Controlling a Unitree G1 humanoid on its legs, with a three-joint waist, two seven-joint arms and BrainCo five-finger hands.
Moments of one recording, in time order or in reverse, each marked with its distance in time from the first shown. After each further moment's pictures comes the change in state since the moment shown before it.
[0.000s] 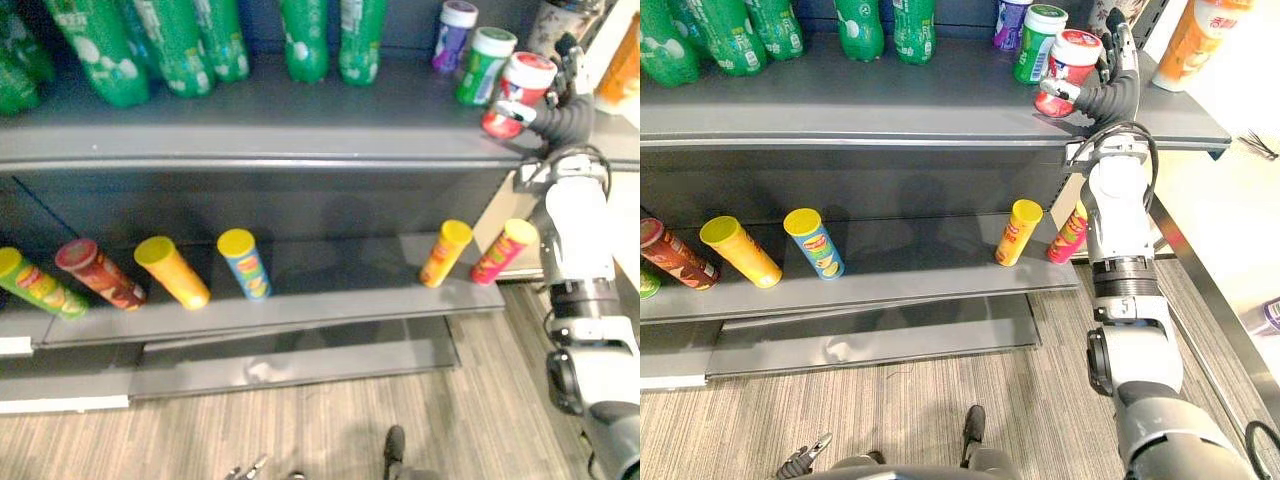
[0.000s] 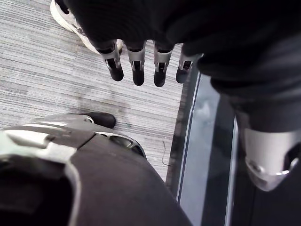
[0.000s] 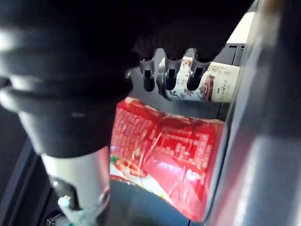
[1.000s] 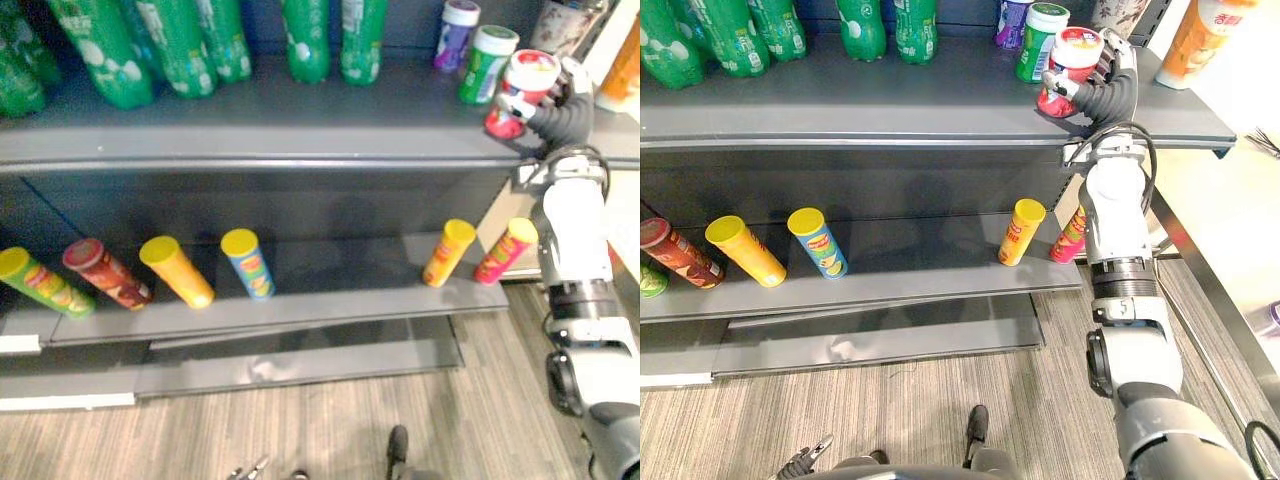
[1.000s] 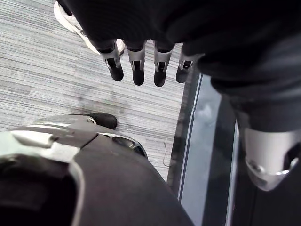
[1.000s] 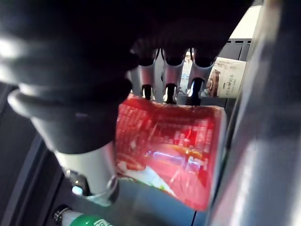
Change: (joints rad) left arm 0.000 -0.001 -0.012 0.008 -0.001 -0.002 -0.003; right arm -0.036 0.000 0.024 0.071 -0.019 -0.030 0.002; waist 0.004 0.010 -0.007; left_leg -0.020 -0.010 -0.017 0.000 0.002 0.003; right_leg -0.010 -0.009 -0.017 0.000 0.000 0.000
